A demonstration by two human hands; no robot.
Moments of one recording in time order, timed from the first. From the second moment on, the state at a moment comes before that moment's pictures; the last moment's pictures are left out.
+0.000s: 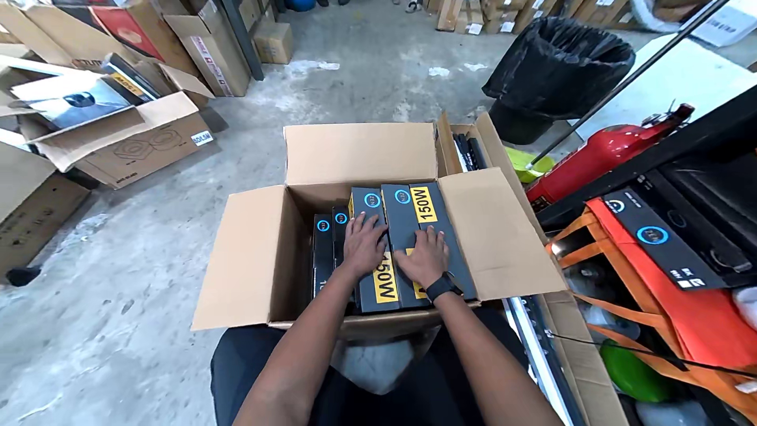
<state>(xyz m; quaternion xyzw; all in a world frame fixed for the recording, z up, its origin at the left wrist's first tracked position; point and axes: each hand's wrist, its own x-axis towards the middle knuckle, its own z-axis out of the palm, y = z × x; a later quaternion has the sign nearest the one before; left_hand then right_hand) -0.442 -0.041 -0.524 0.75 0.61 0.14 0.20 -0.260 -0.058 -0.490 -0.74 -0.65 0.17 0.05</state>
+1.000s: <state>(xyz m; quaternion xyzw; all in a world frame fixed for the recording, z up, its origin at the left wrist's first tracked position) -0.426 -0.032 -0.510 0.64 0.70 0.21 0.23 -0.213 -0.063 -0.524 -0.65 -0.72 0.18 0.18</state>
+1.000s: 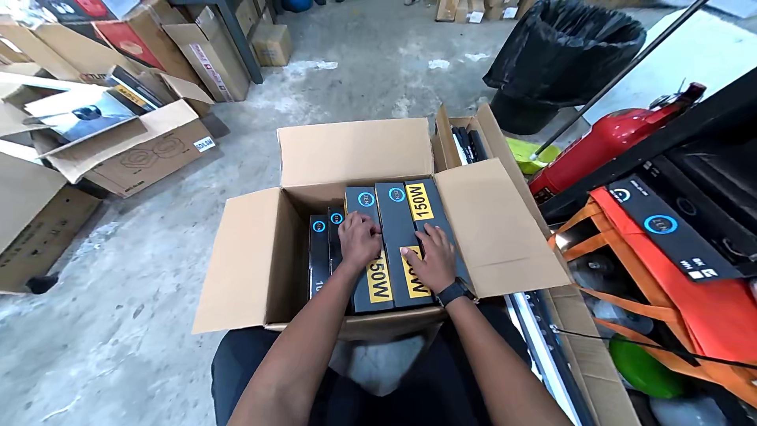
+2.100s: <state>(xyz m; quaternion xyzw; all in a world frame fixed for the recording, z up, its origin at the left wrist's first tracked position) -0.433 -0.037 -0.516 0.63 0.70 0.23 0.23 -0.234 -0.067 -0.520 -0.68 -0.71 0.15 0.12</state>
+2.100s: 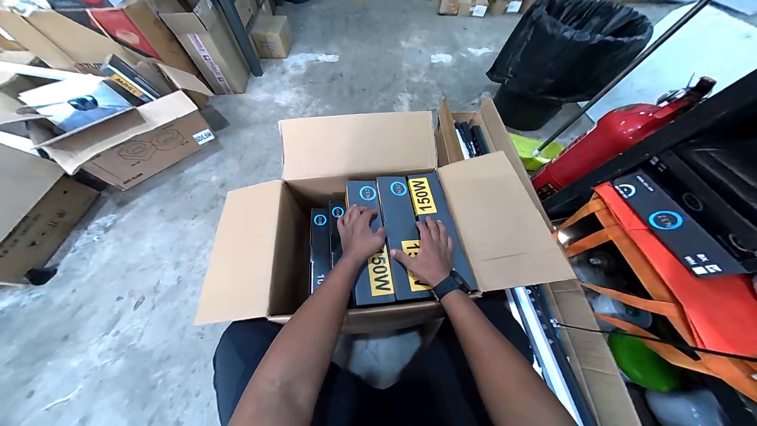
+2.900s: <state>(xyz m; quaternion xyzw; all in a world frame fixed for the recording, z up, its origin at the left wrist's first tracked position) -0.438 -0.044 -0.521 0.69 0.68 0.19 0.18 -0.229 -0.067 -0.520 -0.69 -0.65 0.20 0.26</state>
